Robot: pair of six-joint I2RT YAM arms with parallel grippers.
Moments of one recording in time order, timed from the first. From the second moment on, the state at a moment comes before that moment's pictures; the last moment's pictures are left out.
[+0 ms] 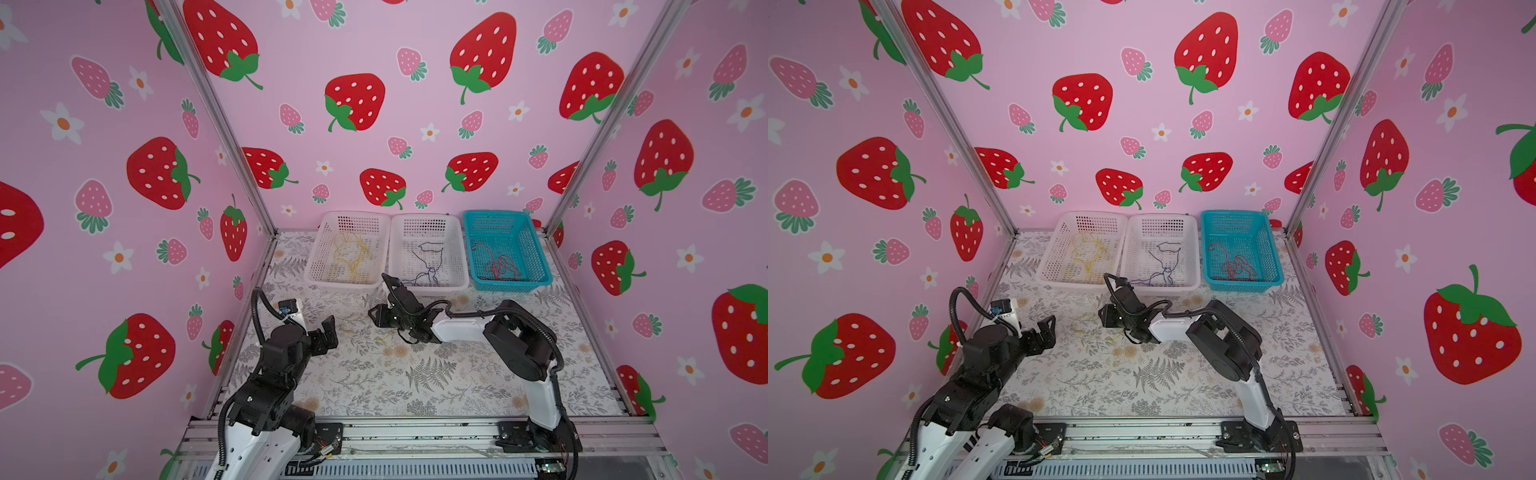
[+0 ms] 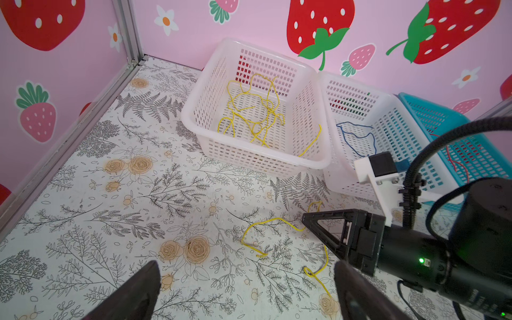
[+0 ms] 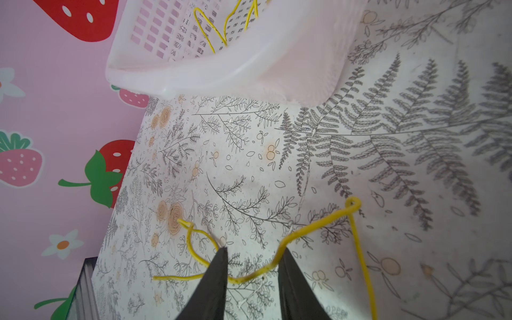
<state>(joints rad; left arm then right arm) -0.30 0.43 0.59 -0.63 -0.21 -0.37 1.02 2.06 1.22 0.26 -0.06 0.80</state>
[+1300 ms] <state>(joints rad) -0.30 0.42 0.58 -0.62 -0.16 -0.34 1.09 1.73 1.27 0.12 0.10 0.54</state>
